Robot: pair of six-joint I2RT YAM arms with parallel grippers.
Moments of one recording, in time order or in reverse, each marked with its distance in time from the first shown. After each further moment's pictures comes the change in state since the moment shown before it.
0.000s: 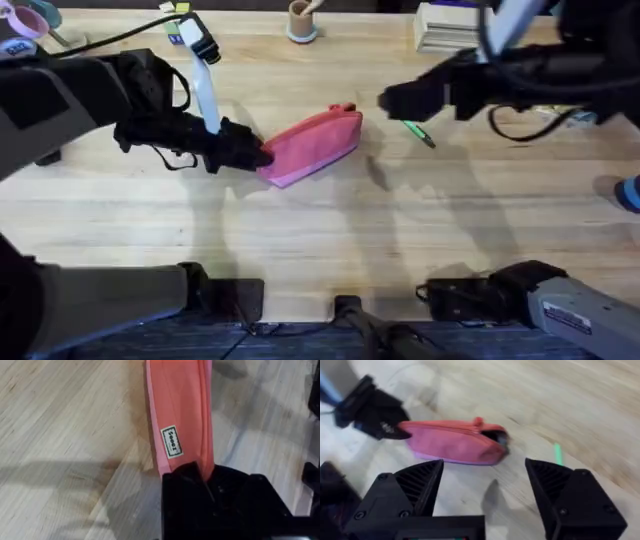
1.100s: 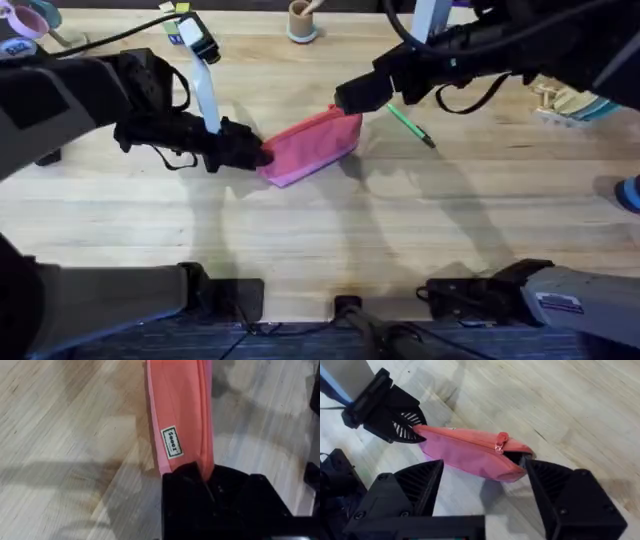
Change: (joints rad) left arm 0.000 0.000 0.000 0.009 0.000 0.000; right arm 0.142 0.267 0.168 0.004 -0.005 -0.015
